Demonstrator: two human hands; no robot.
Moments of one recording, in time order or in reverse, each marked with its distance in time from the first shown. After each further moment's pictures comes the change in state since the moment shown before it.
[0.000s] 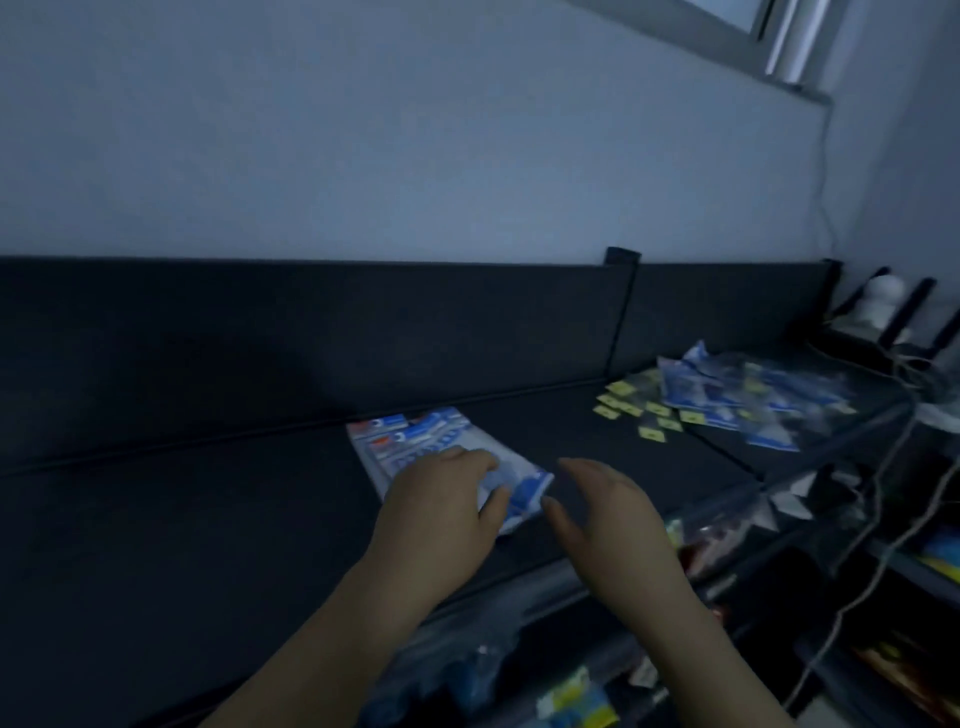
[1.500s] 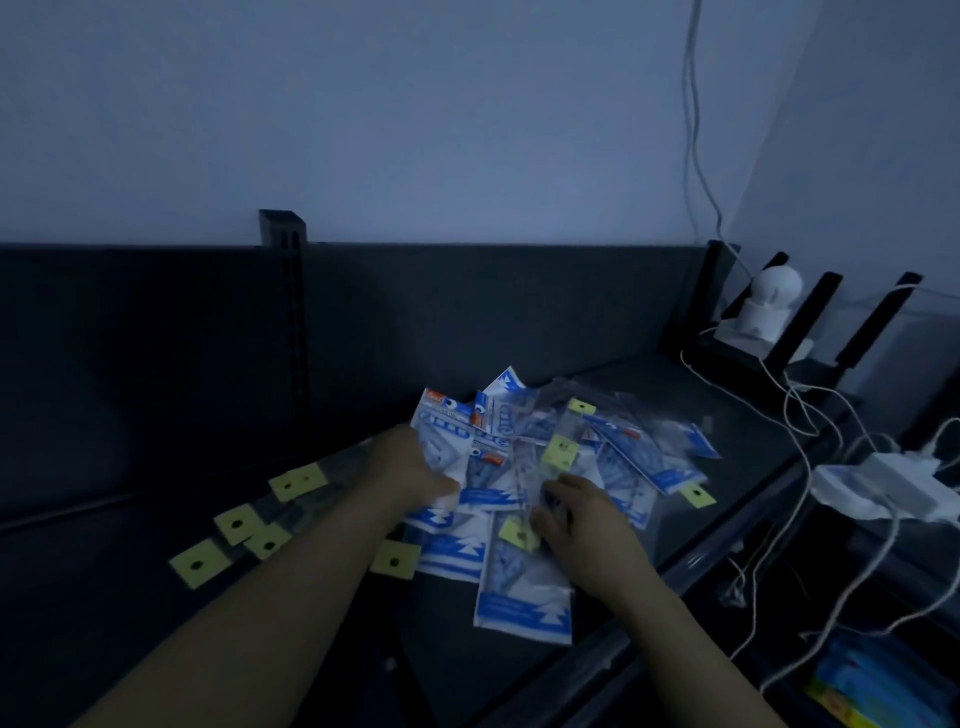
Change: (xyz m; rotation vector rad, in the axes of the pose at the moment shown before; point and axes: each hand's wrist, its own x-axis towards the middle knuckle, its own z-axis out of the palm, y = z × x) left_hand 0.421 0.200 0.390 -0.221 -0.383 -0.429; right_hand 0.276 0.518 -0.065 -0.013 -0.144 0.170
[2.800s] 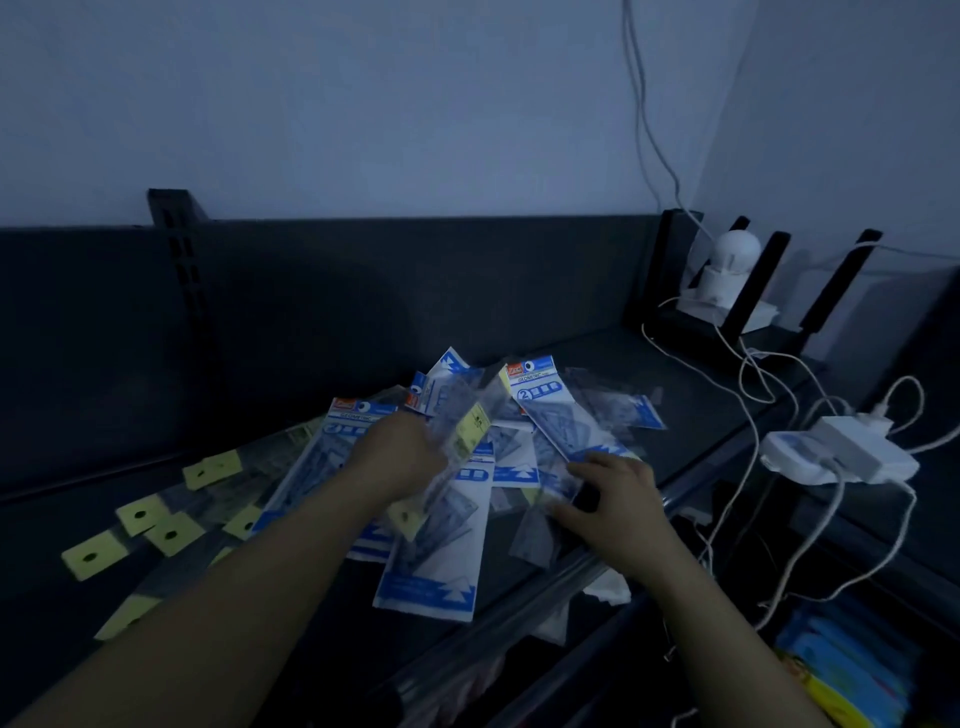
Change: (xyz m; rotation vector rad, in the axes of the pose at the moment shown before) left_hand -0.006 0.062 0.046 0.067 0.010 0.030; right_hand -0.001 0.100 -0.033 -0.002 0.065 0.025
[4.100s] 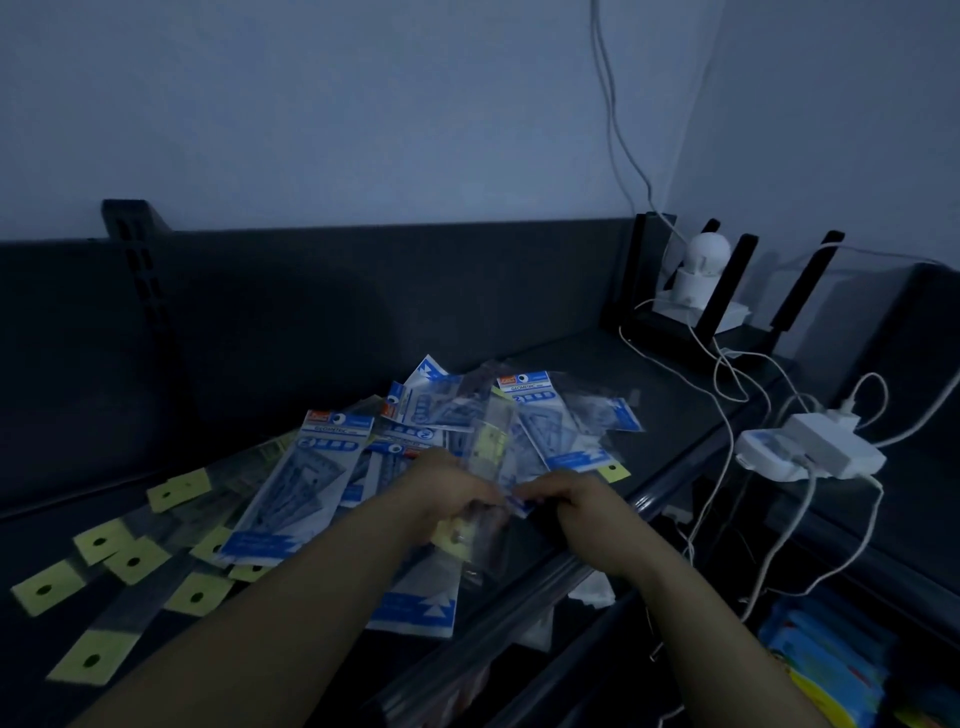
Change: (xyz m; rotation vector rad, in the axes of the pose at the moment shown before) left_hand -0.013 0.042 0.034 -0.629 -0.325 -0.169; right_hand 0.009 -0.003 -0.005 0.293 -0.216 -0.043
